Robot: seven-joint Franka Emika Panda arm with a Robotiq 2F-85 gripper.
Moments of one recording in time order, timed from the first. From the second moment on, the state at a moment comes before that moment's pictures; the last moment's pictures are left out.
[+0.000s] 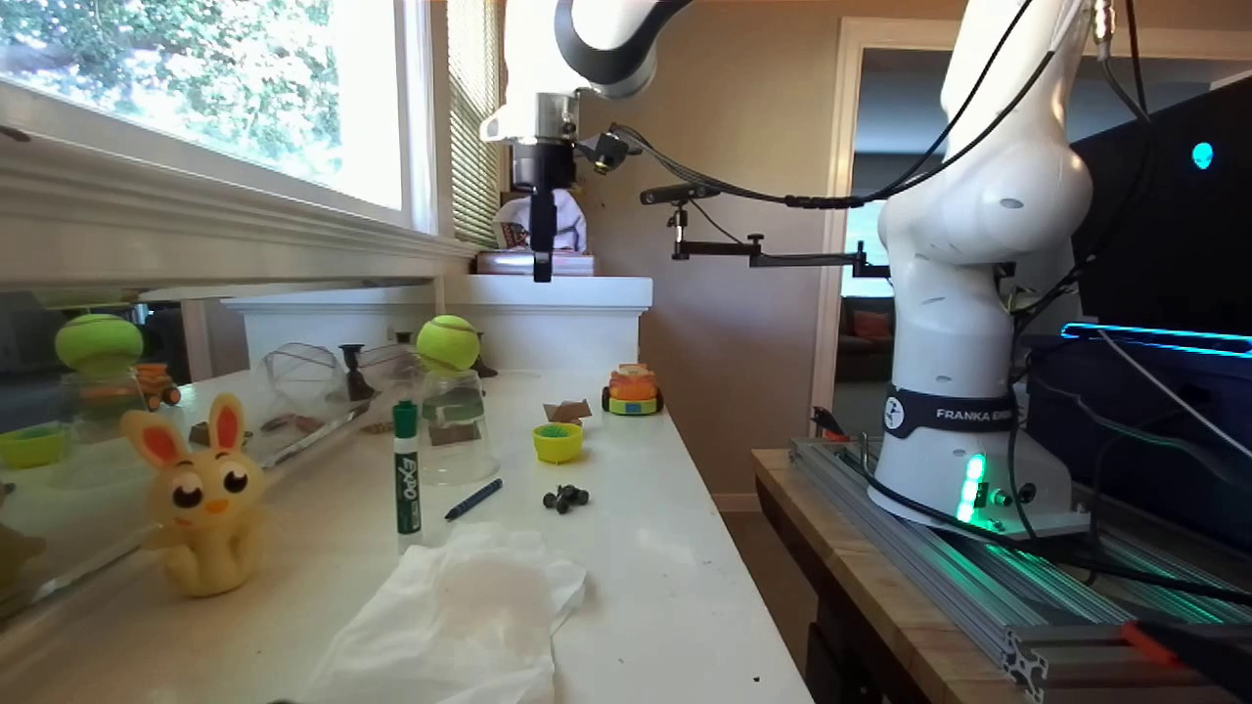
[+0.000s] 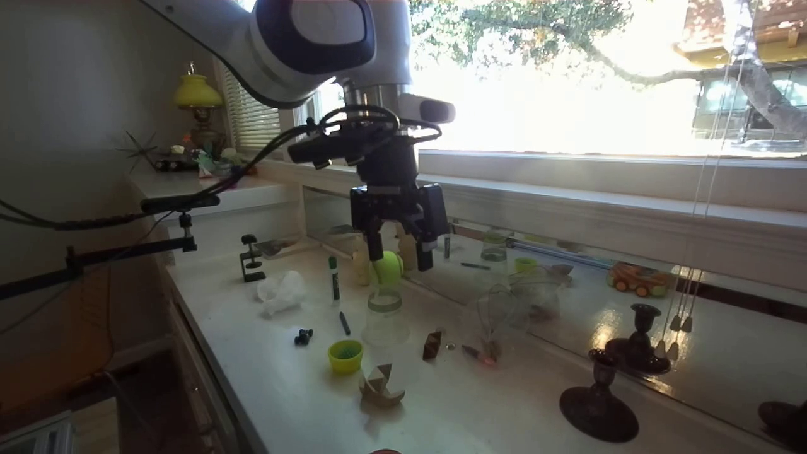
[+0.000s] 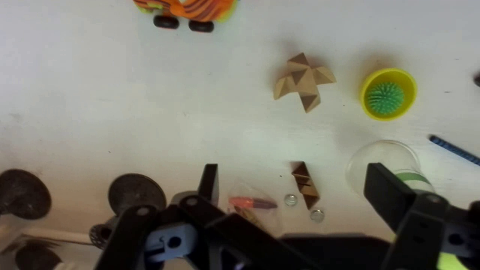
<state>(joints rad) -0.09 -0.21 -0.13 -2.33 -0.18 2.19 -0.21</state>
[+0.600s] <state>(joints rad) 0.01 -0.15 -0.06 -2.33 -0.04 2.20 -0.31</state>
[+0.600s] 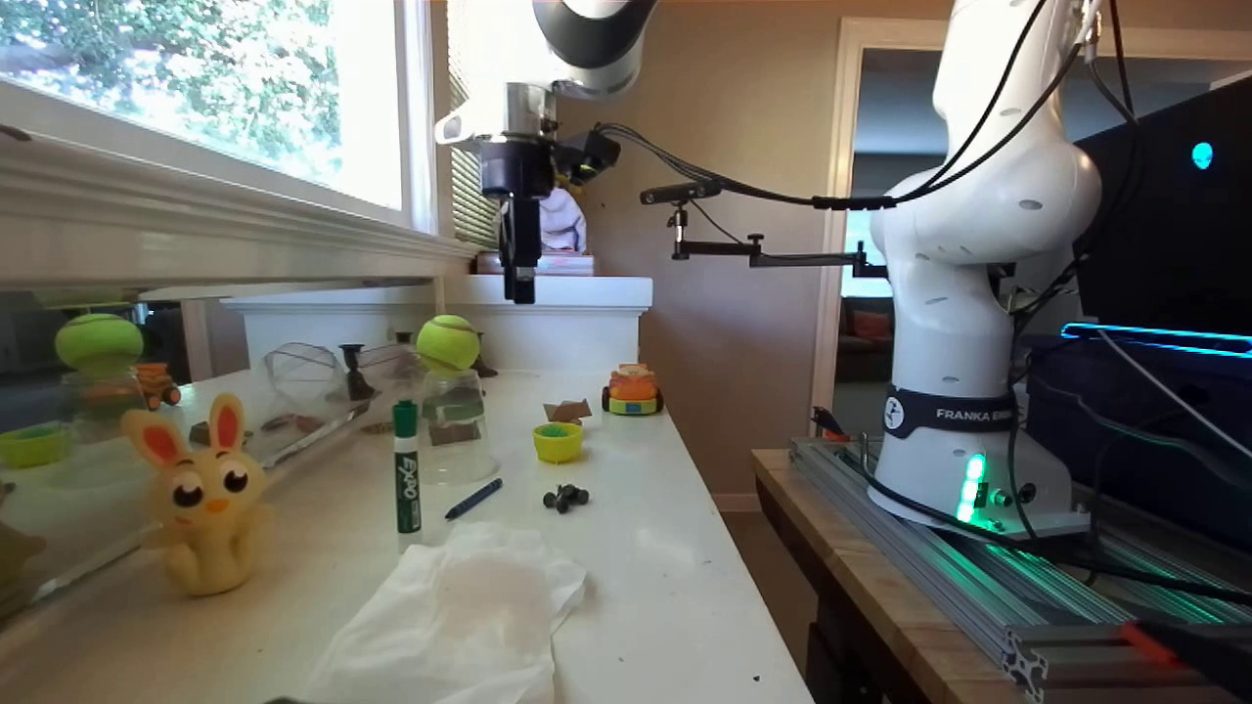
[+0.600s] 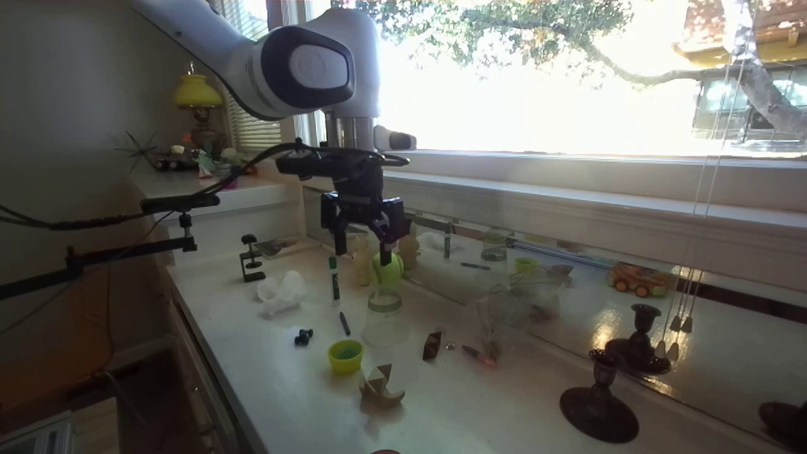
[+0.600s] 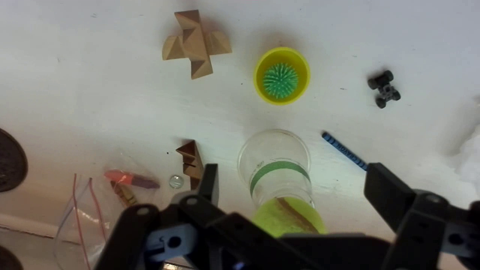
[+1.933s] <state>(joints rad) 0.13 0.11 0.12 -2.11 0.07 2.01 -0.36</state>
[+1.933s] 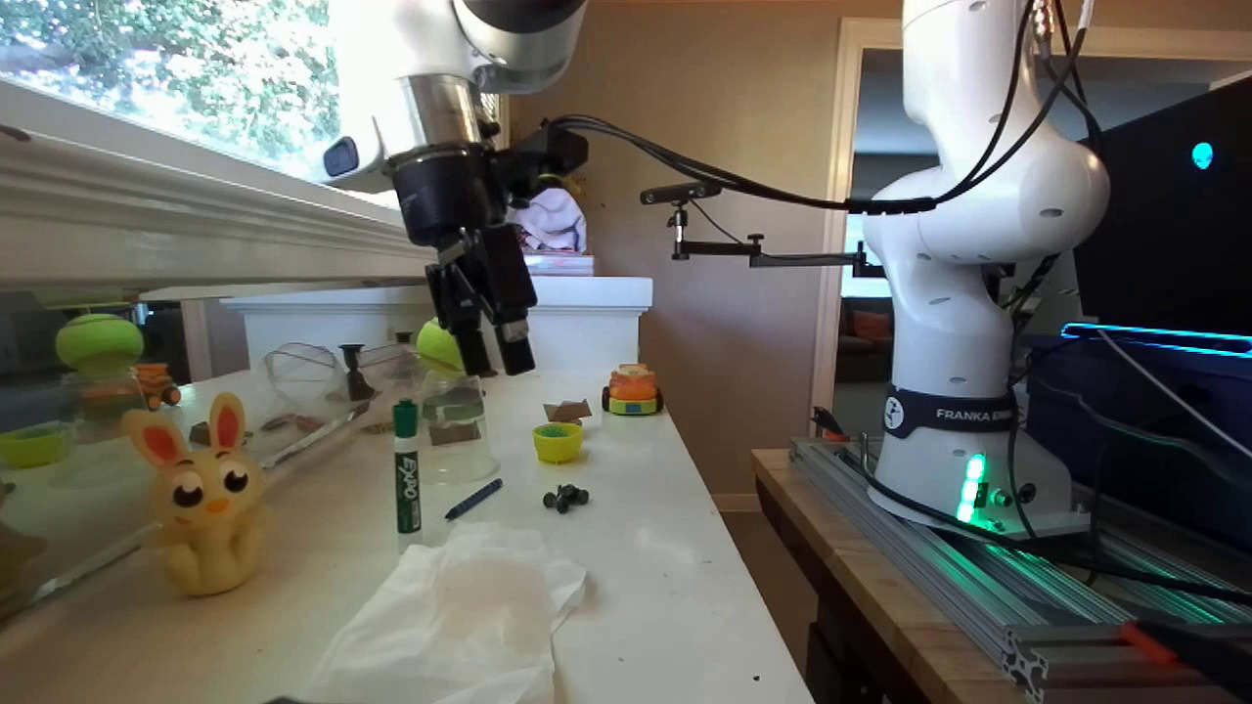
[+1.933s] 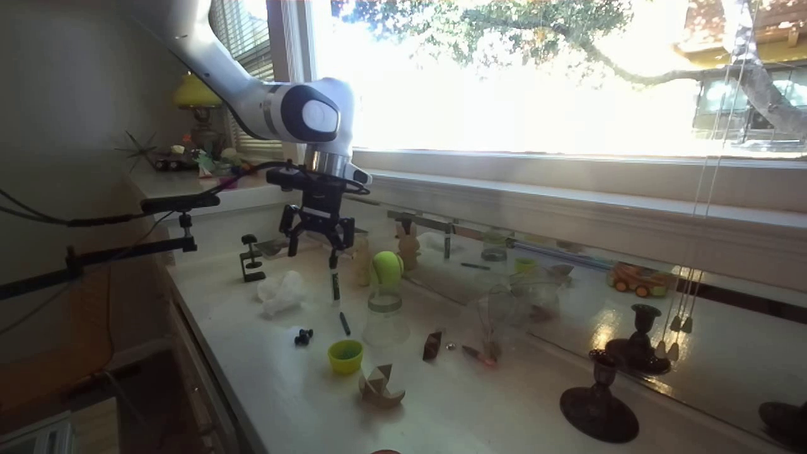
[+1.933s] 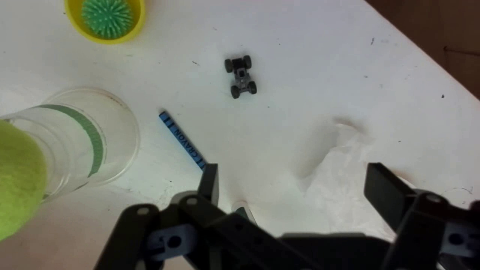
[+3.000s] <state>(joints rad) 0.15 0.26 0.17 -1.93 0.17 1.95 -0.05</state>
